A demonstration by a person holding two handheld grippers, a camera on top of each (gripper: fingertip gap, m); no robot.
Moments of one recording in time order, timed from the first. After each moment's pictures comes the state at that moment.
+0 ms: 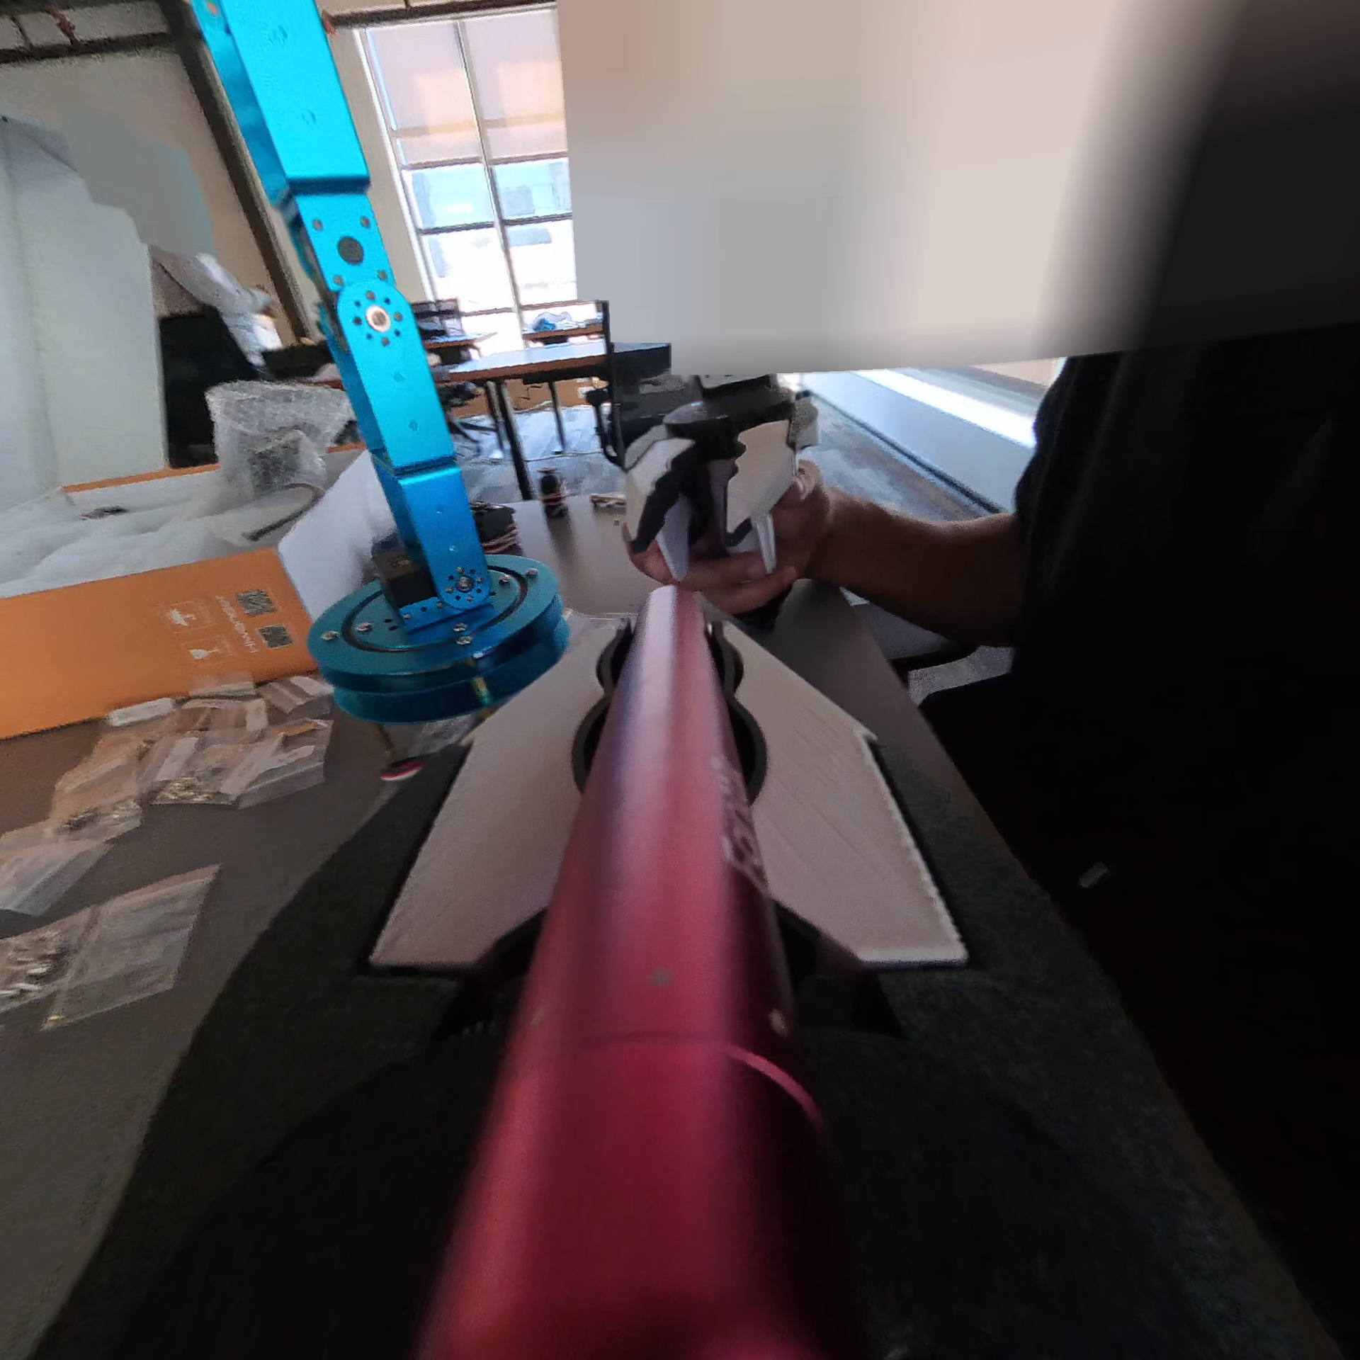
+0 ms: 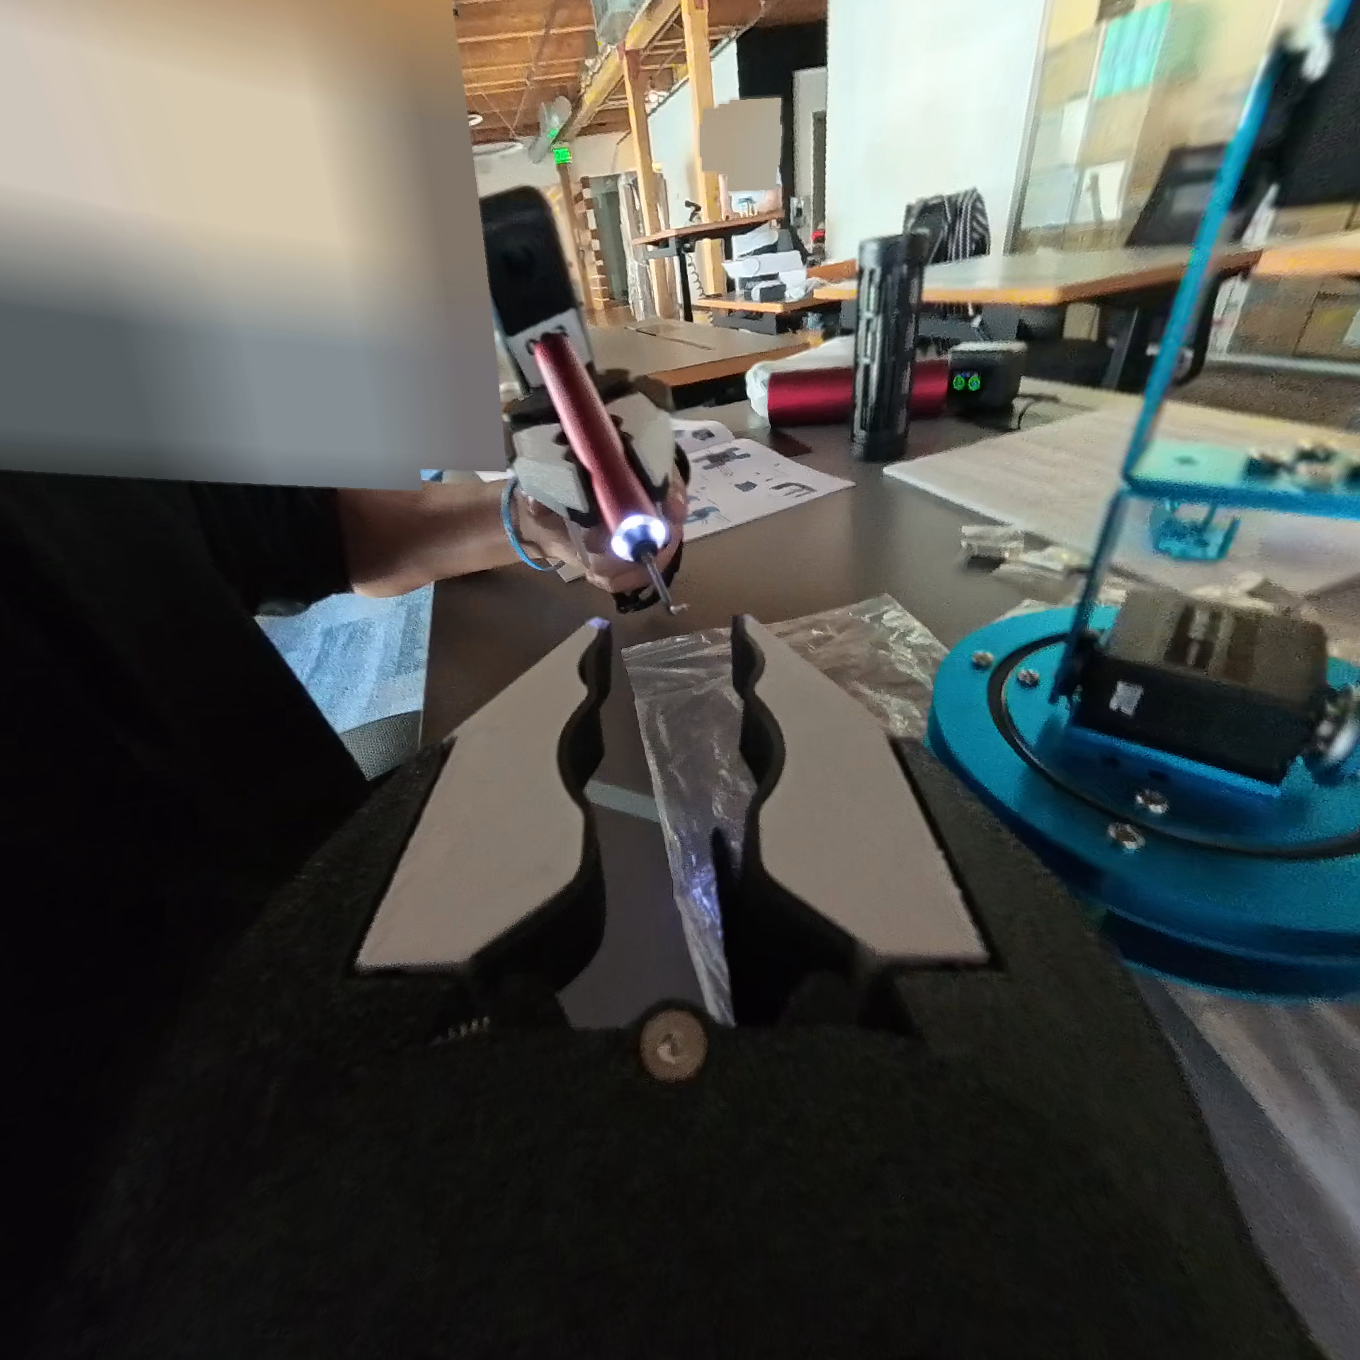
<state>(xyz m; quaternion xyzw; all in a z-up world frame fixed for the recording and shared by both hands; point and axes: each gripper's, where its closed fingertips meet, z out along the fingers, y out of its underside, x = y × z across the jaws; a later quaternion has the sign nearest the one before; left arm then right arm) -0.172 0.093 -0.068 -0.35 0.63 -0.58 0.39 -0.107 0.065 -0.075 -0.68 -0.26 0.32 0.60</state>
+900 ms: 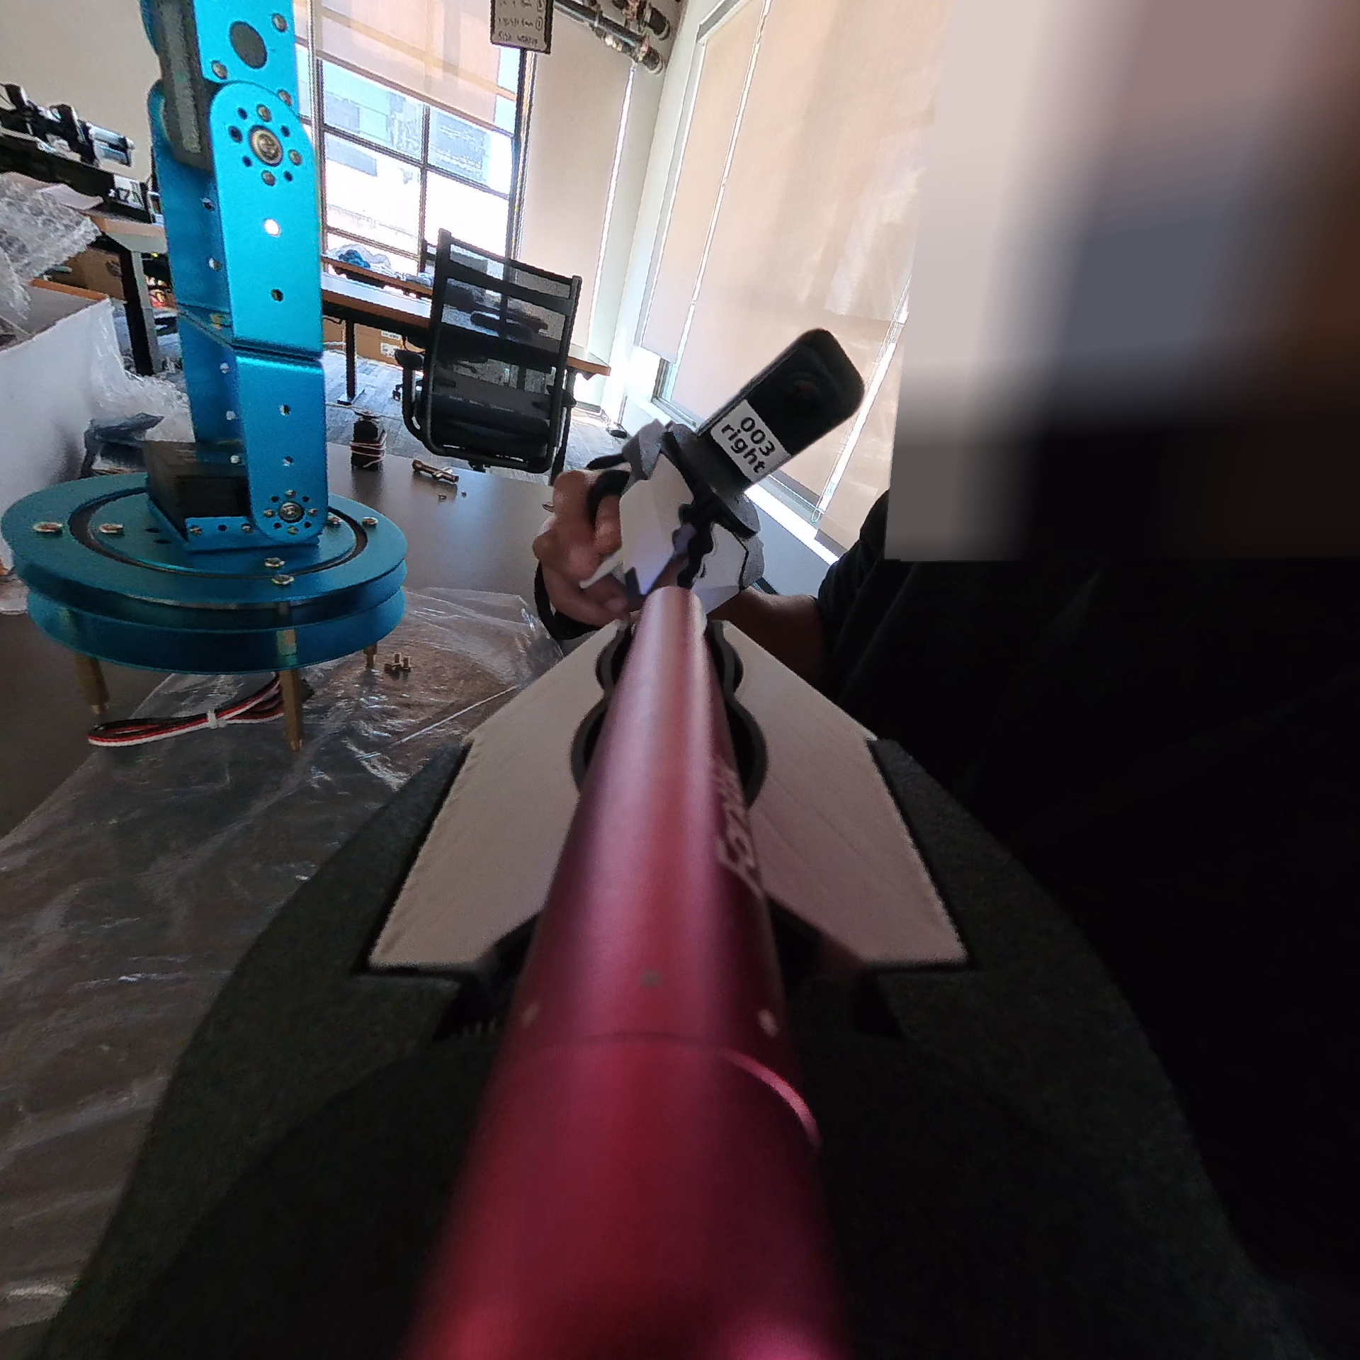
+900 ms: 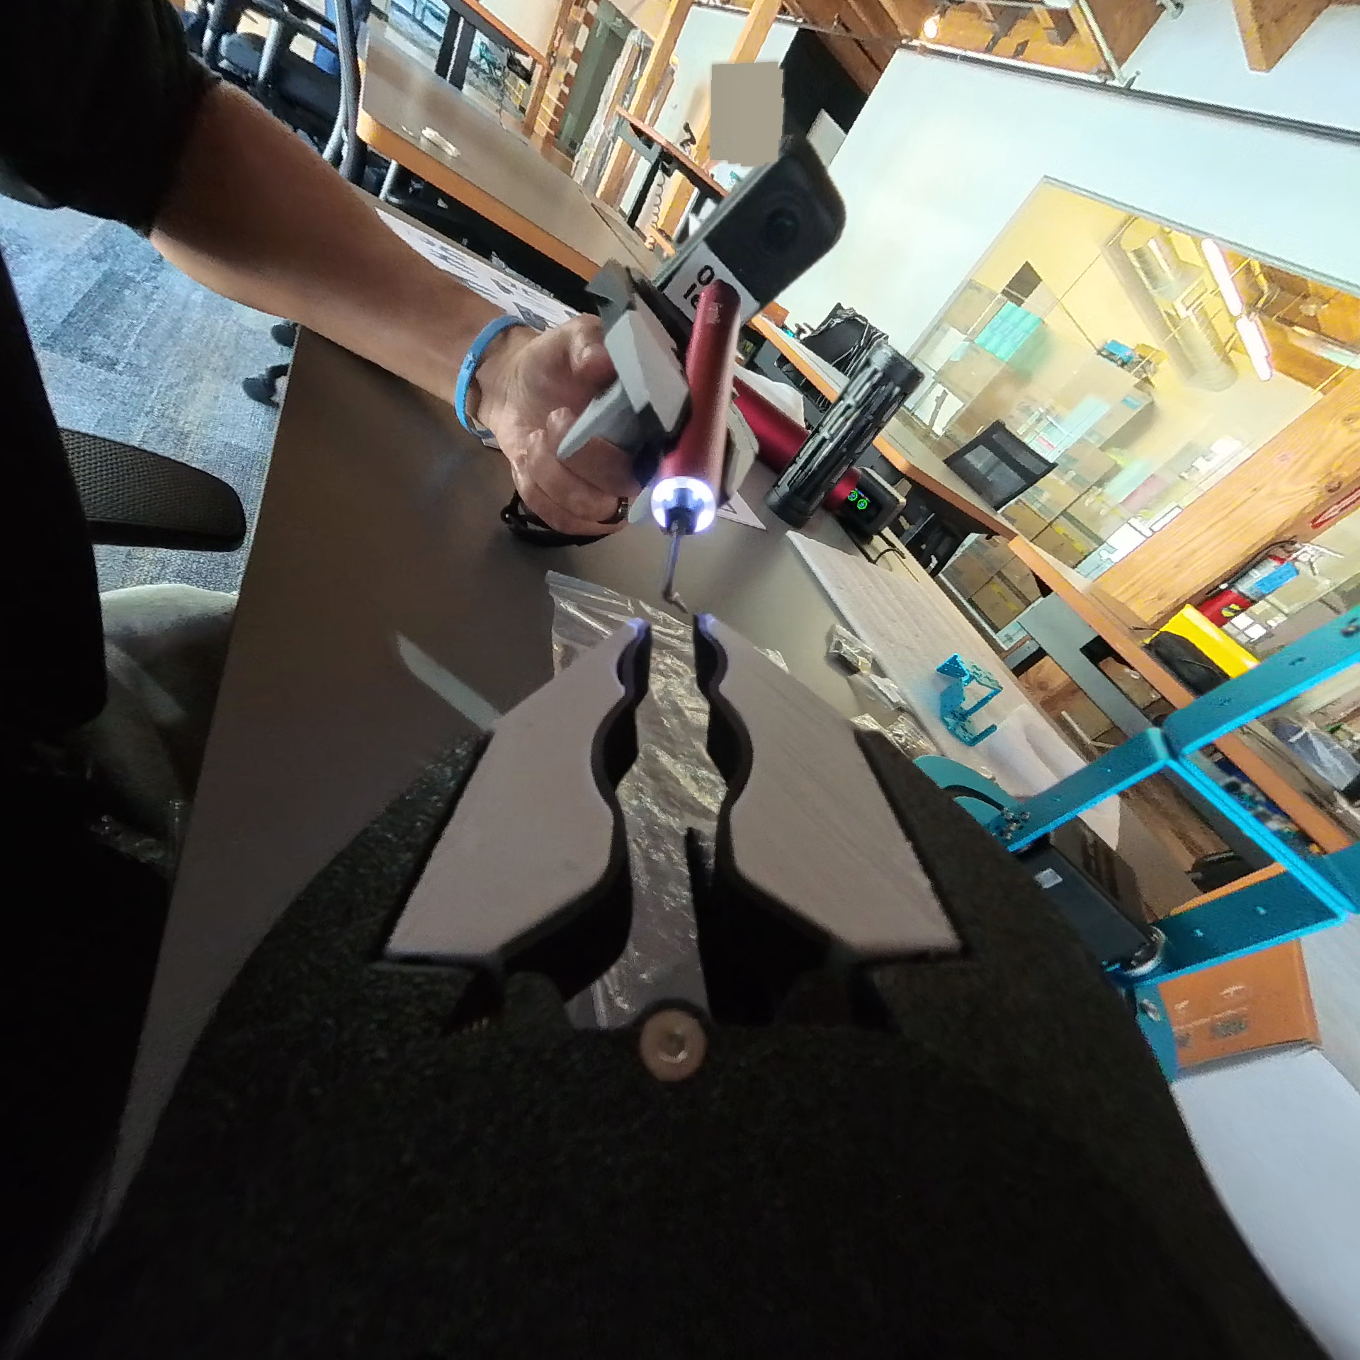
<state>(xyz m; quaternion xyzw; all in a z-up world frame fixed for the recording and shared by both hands) -0.178 0.076 -0.070 -0.37 0.58 -0.69 0.21 -0.140 0.052 -0.094 -0.60 -0.45 0.06 0.66</state>
